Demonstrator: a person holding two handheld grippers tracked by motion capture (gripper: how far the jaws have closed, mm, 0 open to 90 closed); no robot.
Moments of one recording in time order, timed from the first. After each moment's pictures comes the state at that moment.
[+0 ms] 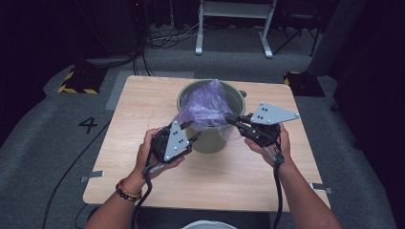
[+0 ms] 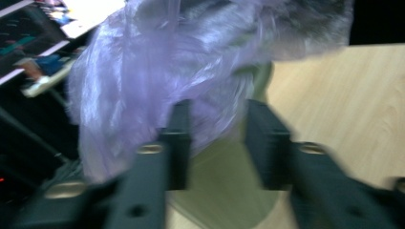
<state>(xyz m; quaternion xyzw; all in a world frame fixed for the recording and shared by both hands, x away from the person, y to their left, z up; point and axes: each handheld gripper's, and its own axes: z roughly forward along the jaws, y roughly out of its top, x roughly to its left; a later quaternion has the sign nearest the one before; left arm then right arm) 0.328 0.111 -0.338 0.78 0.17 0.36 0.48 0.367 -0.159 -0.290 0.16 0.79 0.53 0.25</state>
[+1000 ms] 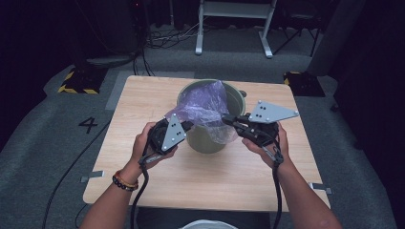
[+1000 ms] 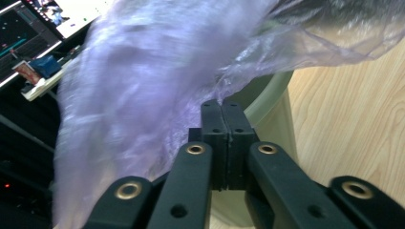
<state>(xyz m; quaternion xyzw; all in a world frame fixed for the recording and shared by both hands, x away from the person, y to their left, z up) 0.352 0.123 -0.334 0.81 0.15 0.35 0.44 0.365 -0.154 -0.283 0.16 0.79 0.54 0.23</state>
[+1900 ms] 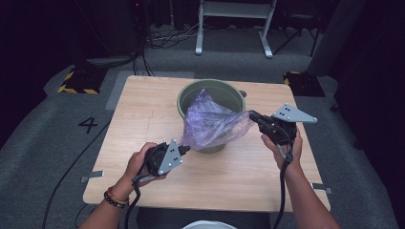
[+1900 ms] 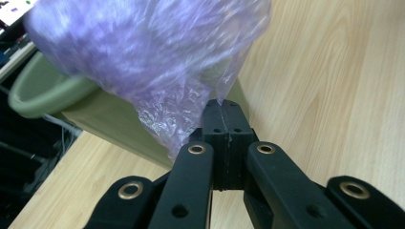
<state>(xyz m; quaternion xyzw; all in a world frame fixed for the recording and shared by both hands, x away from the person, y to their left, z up) 0.324 0.130 -0.383 0.86 0.10 0.32 0.39 0.390 -0.216 -0.331 0.32 0.74 0.52 0.28</state>
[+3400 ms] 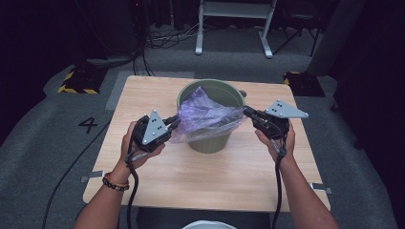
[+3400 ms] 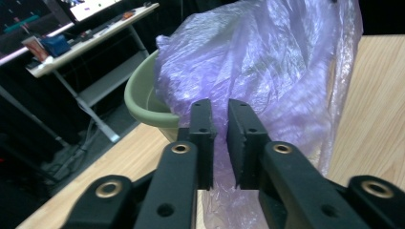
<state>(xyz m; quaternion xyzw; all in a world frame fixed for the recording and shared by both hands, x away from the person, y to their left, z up) 0.368 0.160 -0.345 0.79 0.21 0.34 0.47 0.410 -0.204 -0.336 0.29 0.74 0.53 0.29</state>
